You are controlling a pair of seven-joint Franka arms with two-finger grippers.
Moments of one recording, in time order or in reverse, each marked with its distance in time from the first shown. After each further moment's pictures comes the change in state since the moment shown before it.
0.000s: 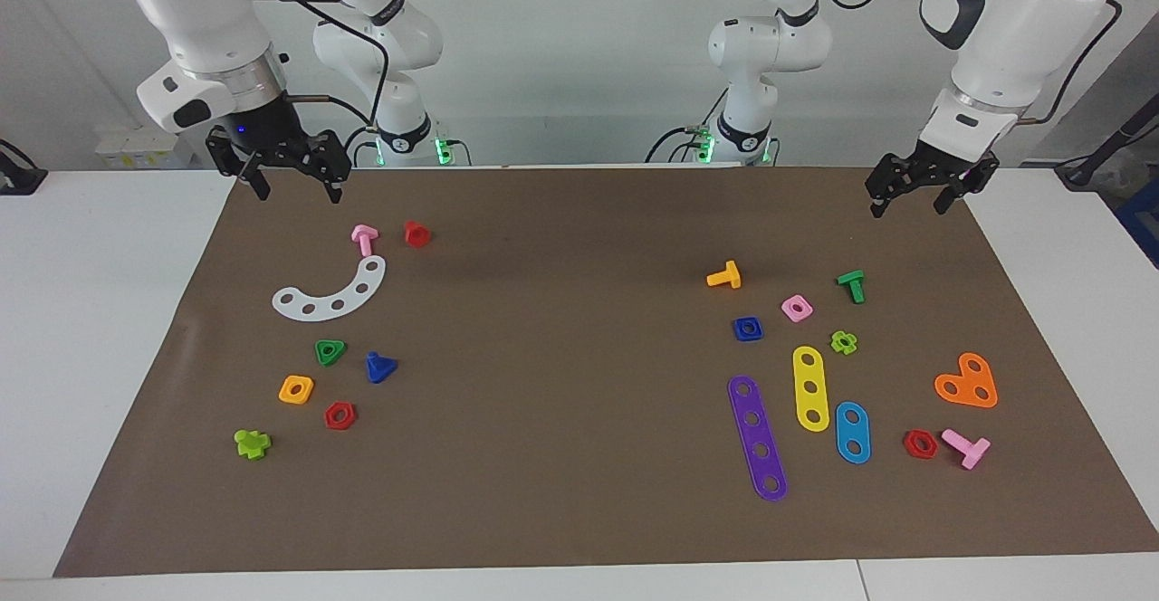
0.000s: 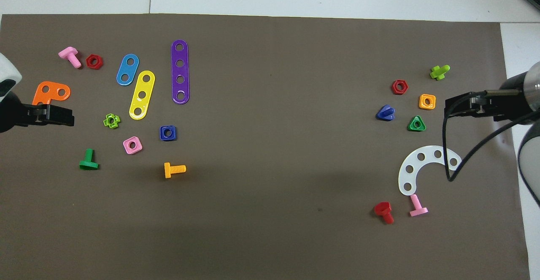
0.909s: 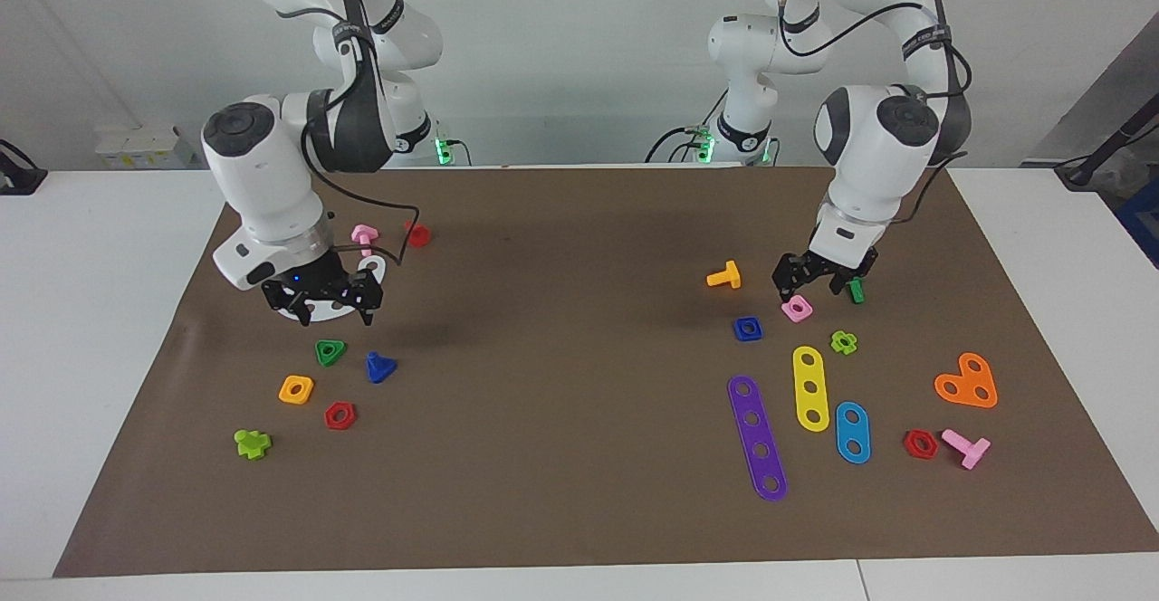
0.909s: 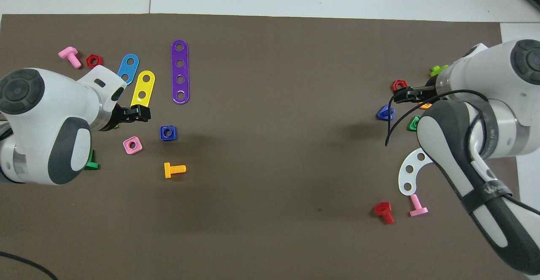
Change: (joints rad) left arm -0.134 0.158 -0.002 -0.239 -0.009 0.429 -0.313; right arm -0.006 0.223 -0.002 -0.227 0.000 0.523 -0.056
